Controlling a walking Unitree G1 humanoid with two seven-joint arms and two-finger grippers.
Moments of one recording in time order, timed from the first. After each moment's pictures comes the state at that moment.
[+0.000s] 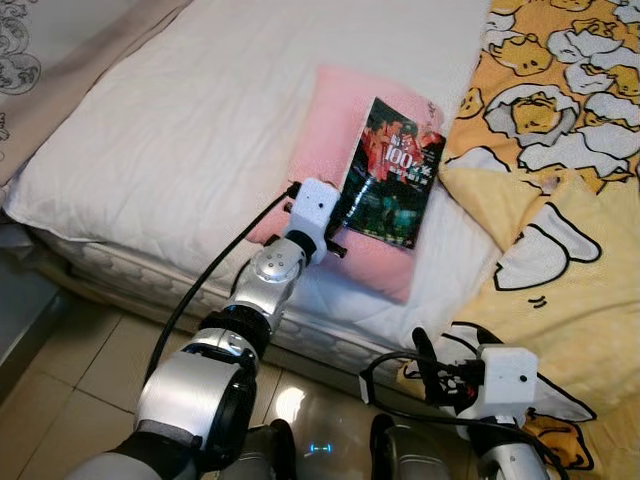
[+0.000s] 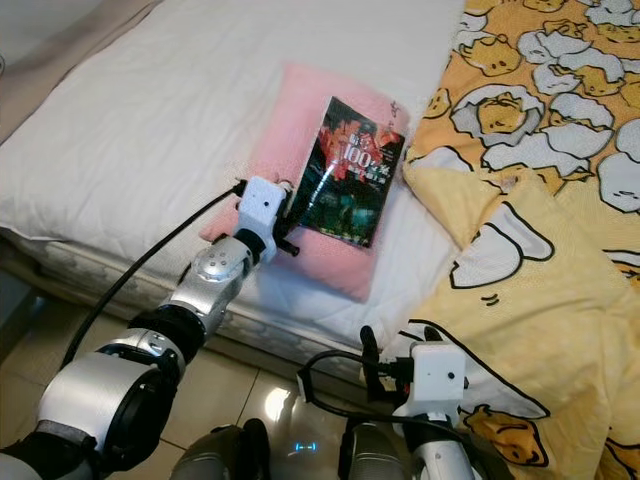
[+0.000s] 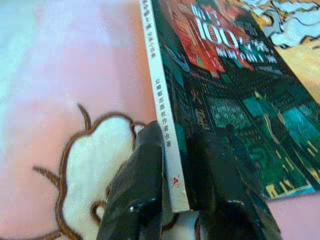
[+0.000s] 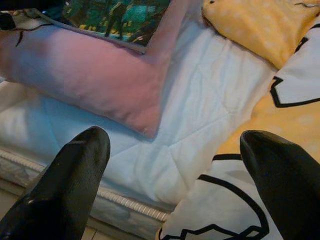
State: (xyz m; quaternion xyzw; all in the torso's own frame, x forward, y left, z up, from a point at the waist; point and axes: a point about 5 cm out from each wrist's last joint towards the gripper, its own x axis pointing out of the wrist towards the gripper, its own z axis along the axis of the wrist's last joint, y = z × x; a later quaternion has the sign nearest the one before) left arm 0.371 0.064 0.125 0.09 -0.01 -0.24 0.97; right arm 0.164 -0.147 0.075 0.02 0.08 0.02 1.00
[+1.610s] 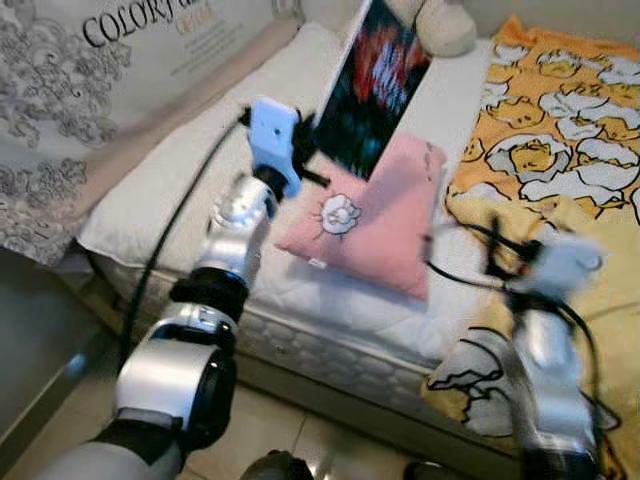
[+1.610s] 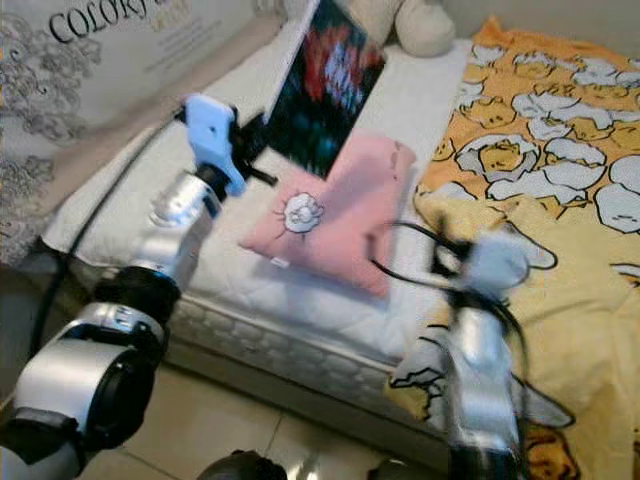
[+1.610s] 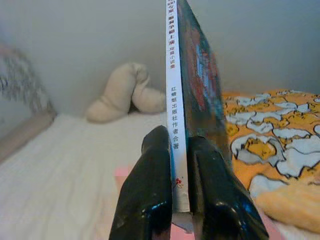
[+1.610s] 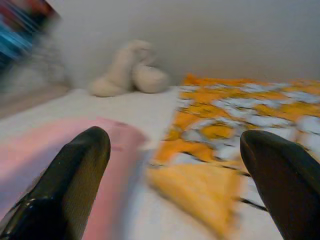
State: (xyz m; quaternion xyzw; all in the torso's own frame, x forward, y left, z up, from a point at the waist) left arm 0.391 0.087 0.199 0.01 -0.11 -0.23 0.97; right arm 0.284 -0.195 0.132 0.01 -0.10 -0.09 0.99
